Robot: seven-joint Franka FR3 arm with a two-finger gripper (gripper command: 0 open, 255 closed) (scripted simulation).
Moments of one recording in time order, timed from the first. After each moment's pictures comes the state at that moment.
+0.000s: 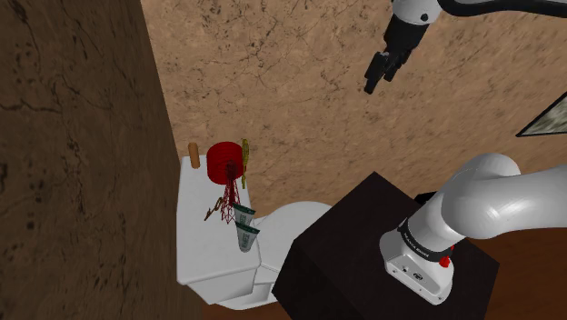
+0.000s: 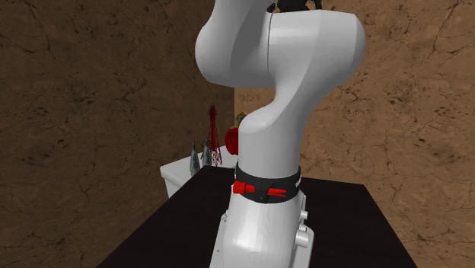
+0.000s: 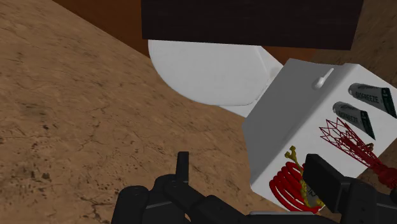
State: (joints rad) arm 0.00 -0.78 0.02 -2.42 -0.12 1.68 0.01
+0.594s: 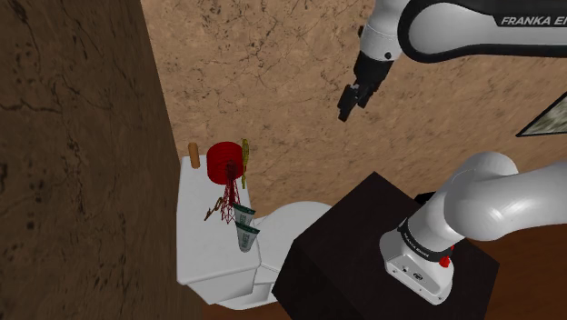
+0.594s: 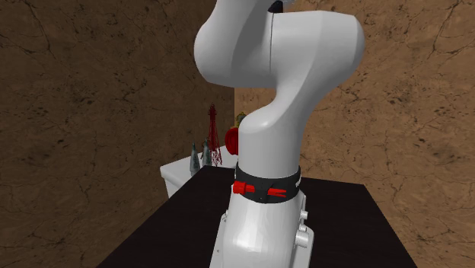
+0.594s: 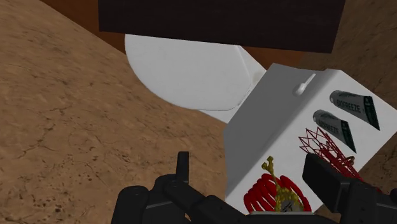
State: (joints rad) arm 0.06 -0.73 0.09 -2.55 -0.04 1.84 0.09
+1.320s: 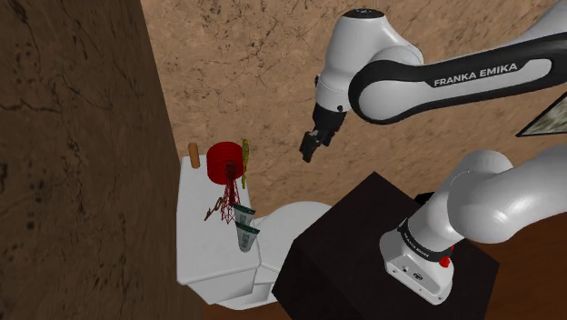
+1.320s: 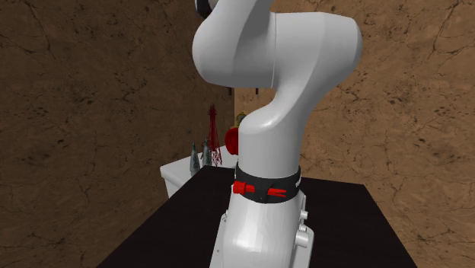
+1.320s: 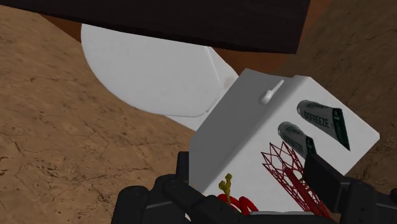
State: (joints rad) arm 0.17 -0.52 0.22 -2.66 0.08 2.14 0.20
